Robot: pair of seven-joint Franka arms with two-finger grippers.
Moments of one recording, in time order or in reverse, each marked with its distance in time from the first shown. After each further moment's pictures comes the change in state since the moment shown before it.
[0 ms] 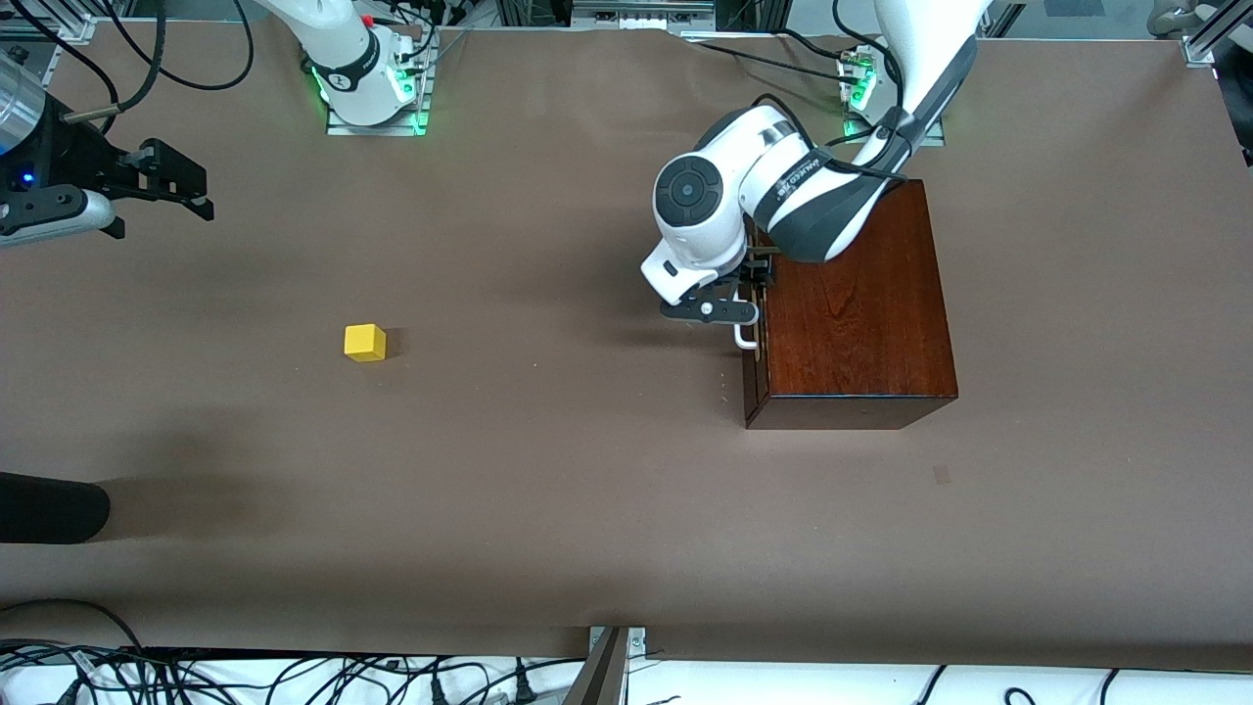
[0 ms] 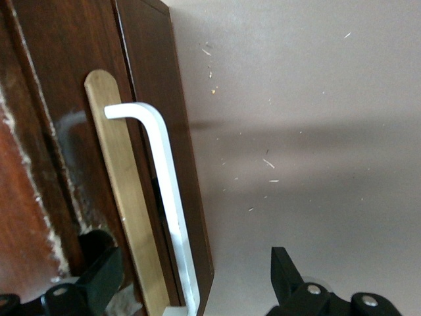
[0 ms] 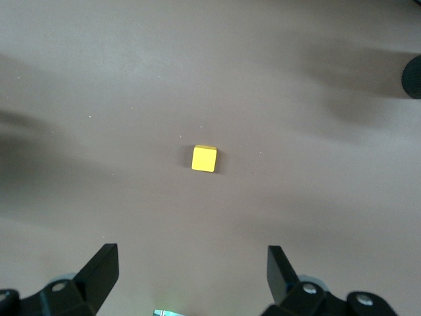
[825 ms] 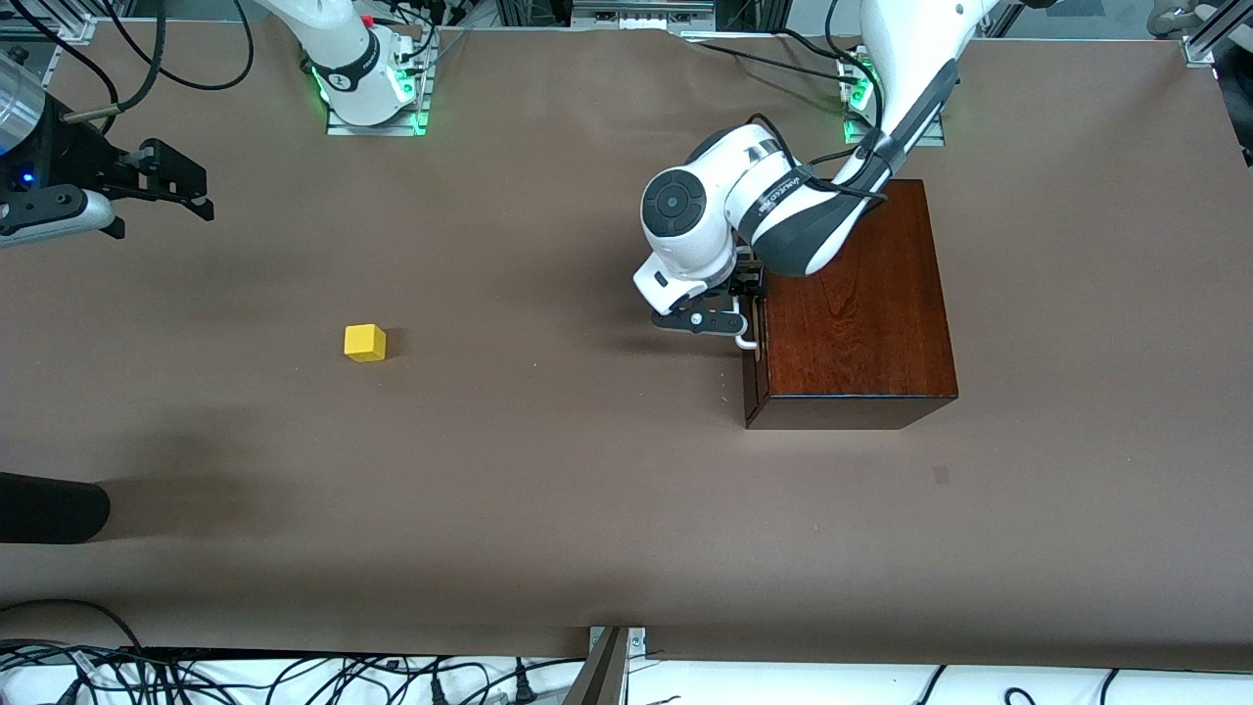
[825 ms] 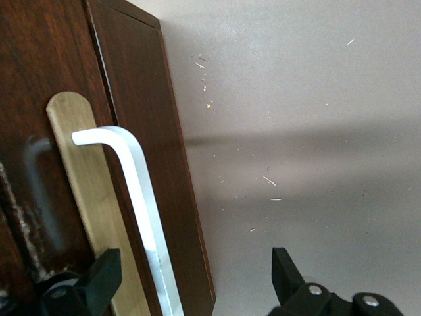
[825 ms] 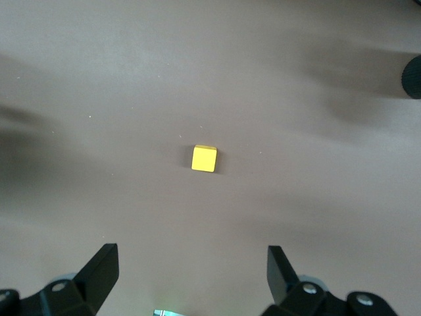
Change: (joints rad) left arm -0.018 0.052 -0.004 0.013 0.074 0.022 -0.017; right arm 0.000 0.000 0.000 0.000 0.000 0.000 0.000
